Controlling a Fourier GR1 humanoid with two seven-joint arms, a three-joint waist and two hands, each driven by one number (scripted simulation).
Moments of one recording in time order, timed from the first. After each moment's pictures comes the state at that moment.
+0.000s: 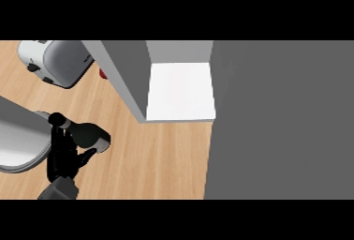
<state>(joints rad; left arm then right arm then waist) -0.35 0.17 0.51 -0.40 0.39 -0.32 -0.73 0.41 -0.08 0.27 -2.49 -0.12 0.18 0.23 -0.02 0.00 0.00</state>
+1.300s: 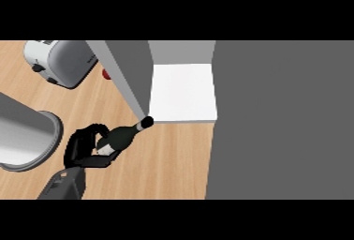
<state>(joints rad) -0.38 0.18 0.22 -0.47 0.10 -0.24 -0.91 0.39 -0.07 0.25 -2.48 -0.11 0.18 0.26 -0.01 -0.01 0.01</state>
